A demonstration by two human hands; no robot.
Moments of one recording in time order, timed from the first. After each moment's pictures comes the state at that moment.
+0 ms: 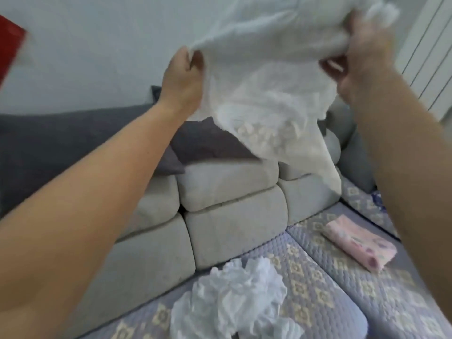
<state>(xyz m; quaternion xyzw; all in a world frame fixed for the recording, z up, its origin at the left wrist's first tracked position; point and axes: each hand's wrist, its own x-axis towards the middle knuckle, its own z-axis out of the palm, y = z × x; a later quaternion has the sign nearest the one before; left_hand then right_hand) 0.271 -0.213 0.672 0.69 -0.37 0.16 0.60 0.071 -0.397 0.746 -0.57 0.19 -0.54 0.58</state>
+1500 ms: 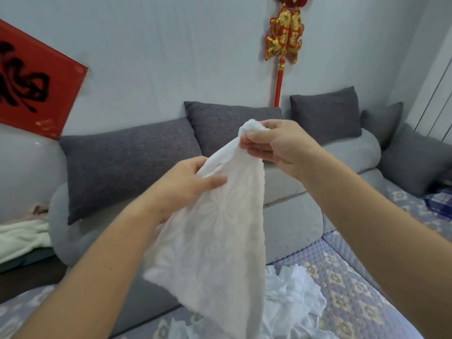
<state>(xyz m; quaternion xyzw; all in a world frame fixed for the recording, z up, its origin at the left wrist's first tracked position) 0.184 -0.074 0.597 0.75 -0.35 -0.21 0.53 0.092 -0.274 0.636 -0.72 0.14 -0.23 0.64</state>
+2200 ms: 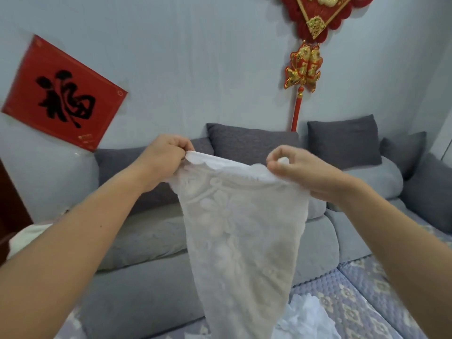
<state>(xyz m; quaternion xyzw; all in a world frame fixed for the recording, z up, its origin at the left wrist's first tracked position) 0.243 -0.039 0.658 0.81 -0.31 0.03 0.50 0.067 -0.280 0.655 -0.88 0.07 -0.12 0.46</state>
